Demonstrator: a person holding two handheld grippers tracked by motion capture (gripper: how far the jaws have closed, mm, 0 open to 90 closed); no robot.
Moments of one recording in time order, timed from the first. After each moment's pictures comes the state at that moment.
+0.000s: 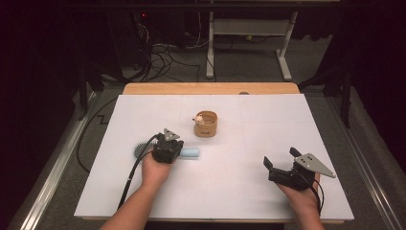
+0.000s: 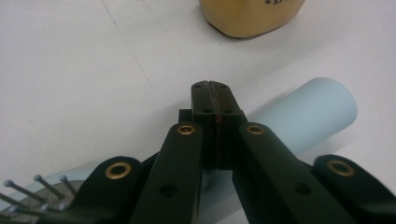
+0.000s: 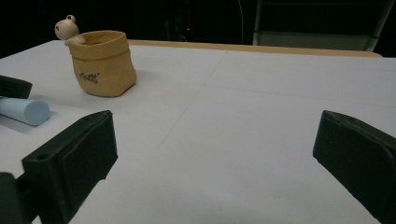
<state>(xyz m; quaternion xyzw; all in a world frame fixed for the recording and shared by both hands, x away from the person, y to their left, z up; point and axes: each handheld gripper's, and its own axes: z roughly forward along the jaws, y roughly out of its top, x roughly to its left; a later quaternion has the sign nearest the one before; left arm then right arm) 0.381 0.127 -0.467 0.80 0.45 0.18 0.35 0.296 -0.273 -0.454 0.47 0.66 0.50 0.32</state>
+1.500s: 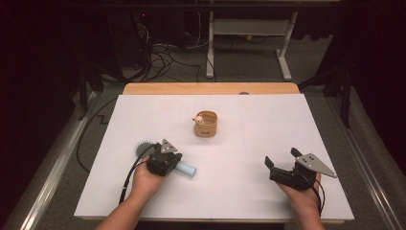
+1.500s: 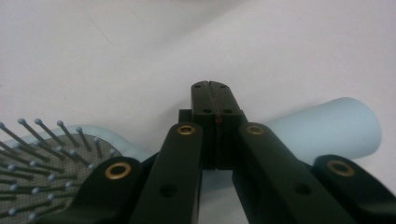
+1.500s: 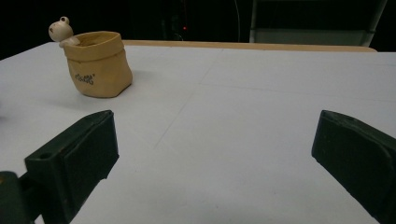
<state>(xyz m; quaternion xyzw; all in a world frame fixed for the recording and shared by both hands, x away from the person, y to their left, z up) 0.344 0.138 -0.461 0.85 0.39 0.15 0.32 0.296 -0.275 -0.454 0.48 0.65 0.50 0.31</state>
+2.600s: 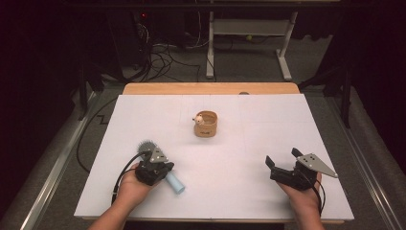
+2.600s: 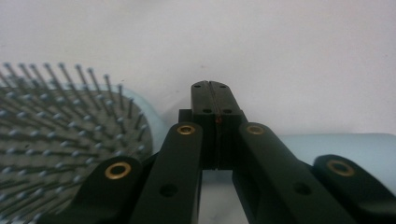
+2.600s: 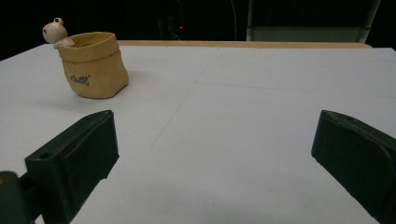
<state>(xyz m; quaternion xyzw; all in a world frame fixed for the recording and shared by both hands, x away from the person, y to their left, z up) 0.320 0.159 -0.461 0.88 0.35 0.13 0.30 0.296 -0.277 -0.454 0.49 0.65 0.49 0.31</state>
